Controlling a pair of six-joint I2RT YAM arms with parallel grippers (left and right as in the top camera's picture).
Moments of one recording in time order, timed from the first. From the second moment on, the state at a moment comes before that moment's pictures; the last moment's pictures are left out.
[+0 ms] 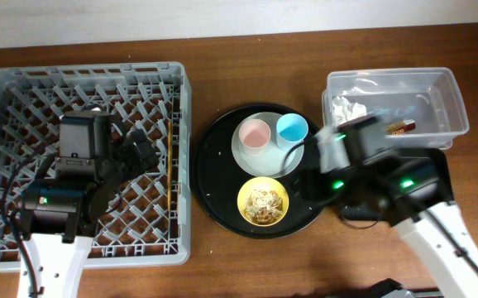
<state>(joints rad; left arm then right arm) -0.13 1.16 1.30 -1.06 -0.11 -0.48 0.40 1.18 1.16 -1.11 -0.36 0.36</state>
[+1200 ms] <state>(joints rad) -0.13 1.16 1.30 -1.06 -0.11 -0.48 0.96 1.78 1.16 -0.78 0.15 0.34</state>
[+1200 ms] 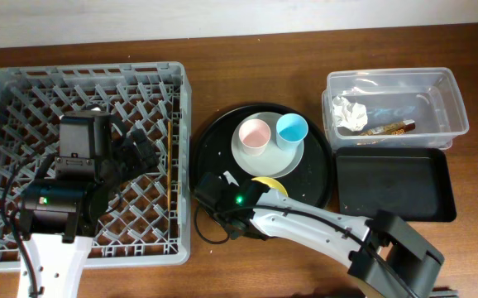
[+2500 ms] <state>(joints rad) -0.13 1.16 1.30 -1.06 -0.11 -0.48 0.89 1.79 1.11 -0.90 0.27 0.39</state>
